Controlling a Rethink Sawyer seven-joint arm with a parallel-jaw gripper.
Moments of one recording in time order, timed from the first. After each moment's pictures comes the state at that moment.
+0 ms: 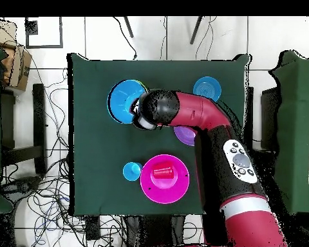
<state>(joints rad) -0.45 -0.64 0.34 1.54 -0.11 0.77 2.10</state>
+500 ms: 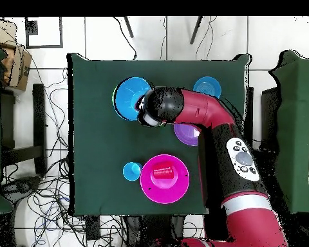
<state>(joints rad) -0.44 -0.62 0.31 1.50 -0.12 0.77 2.10</state>
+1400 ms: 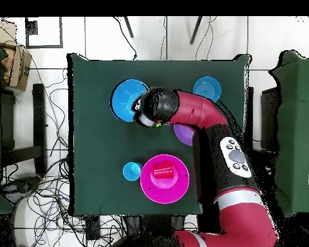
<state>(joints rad) -0.42 -0.59 0.28 1.51 -0.05 0.76 2.10</state>
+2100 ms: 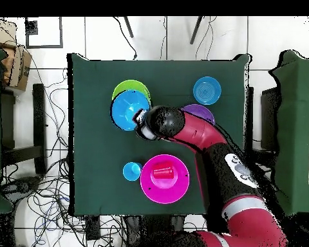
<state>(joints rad) -0.48 -0.58 0.29 1.70 0.07 0.59 2.10</state>
